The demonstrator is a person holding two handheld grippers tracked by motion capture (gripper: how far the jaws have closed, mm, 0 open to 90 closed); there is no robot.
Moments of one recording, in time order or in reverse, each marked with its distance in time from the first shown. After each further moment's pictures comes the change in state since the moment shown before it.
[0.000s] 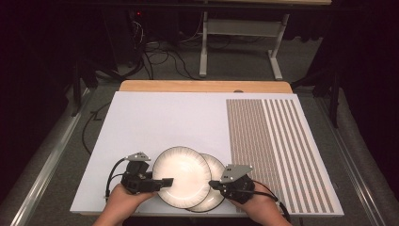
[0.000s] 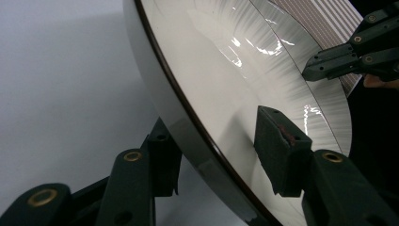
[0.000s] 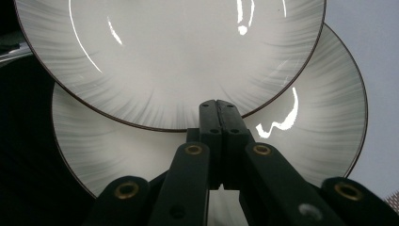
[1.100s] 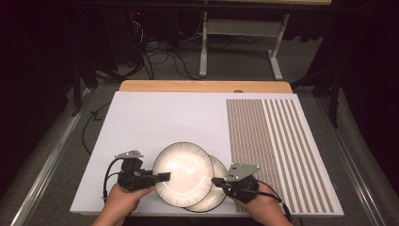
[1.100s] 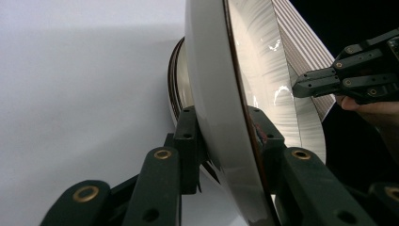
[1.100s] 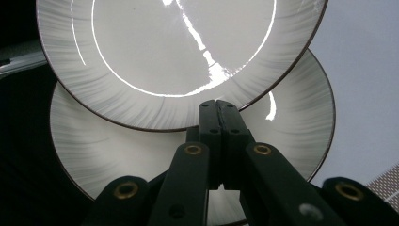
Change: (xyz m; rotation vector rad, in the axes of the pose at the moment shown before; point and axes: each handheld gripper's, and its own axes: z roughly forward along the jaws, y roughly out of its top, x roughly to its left) left arm 0.008 -0.001 -0.009 -0.105 -0.074 -0.069; right arm -0.002 -0.002 -0.011 -0.057 -0.044 0.021
